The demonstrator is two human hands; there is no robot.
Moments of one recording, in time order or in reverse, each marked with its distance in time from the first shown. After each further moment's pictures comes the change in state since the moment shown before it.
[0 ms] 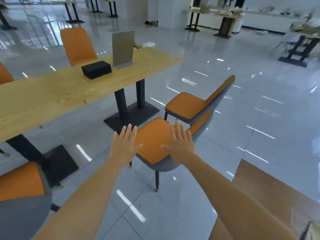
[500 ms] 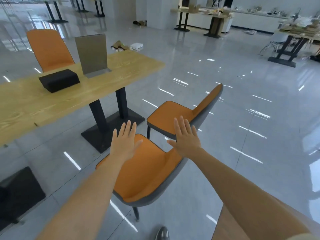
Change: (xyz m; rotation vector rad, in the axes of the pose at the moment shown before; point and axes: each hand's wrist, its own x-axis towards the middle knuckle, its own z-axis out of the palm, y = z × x) left_hand 0.237 0.118 0.012 -0.011 0.011 0.019; right_hand 0.178 0.199 -0.028 -0.039 -0.037 0.042
